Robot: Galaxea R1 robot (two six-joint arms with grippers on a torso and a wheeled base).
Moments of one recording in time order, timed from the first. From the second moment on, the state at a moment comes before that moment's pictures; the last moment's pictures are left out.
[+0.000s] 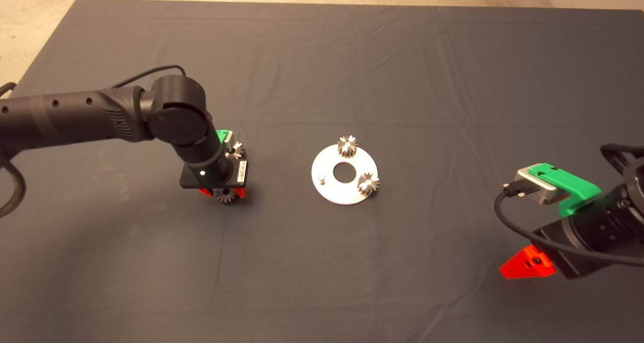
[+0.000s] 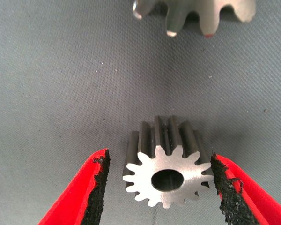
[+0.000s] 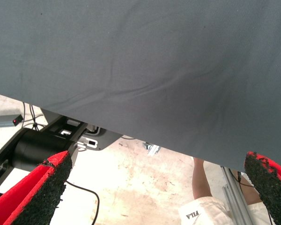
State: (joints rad) left arm -0.31 2.43 -1.11 0.35 1.48 -1.37; right arm 0.57 2.17 -0.42 0.05 -1.53 1.49
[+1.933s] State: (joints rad) left arm -0.37 2.52 -1.09 0.34 1.50 -1.37; right arm 0.57 2.17 -0.42 0.05 -1.53 1.49
